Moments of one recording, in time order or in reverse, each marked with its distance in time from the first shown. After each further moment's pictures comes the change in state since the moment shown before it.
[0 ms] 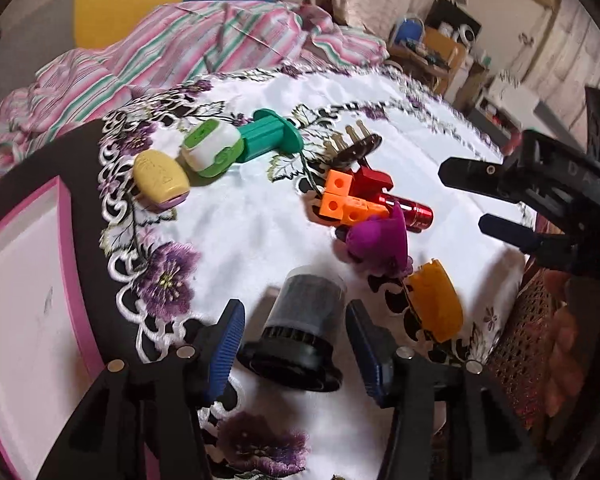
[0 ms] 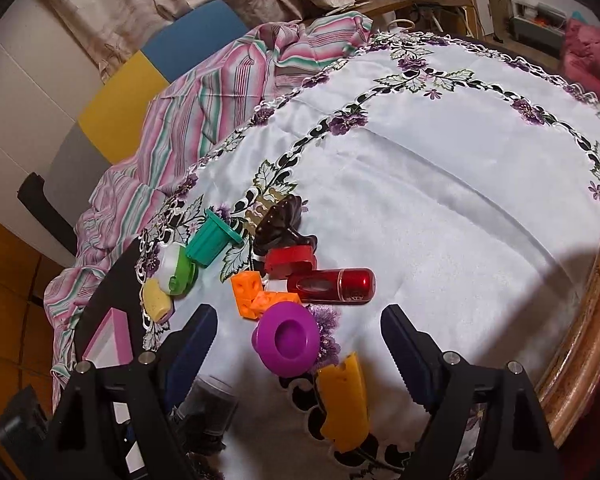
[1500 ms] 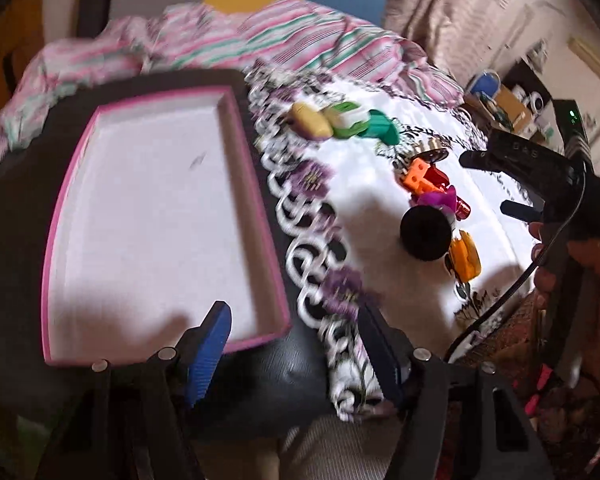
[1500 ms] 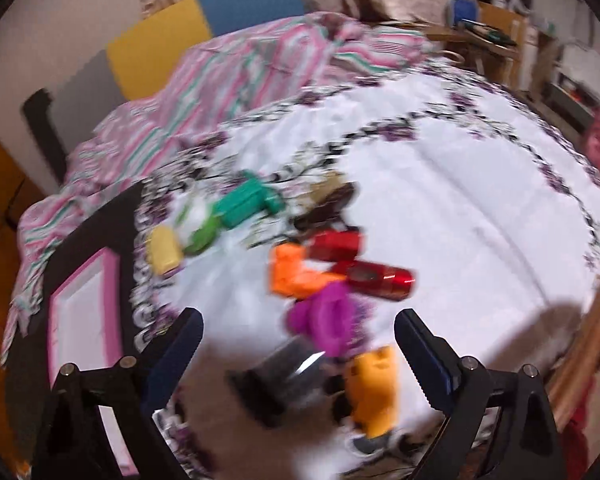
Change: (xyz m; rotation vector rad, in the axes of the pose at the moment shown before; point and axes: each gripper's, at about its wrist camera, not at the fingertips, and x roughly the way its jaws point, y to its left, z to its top) left arm -0.100 0.050 -0.105 -0.315 -0.055 0.117; right arm 0.006 0.054 -0.010 -0.221 0.046 -0.141
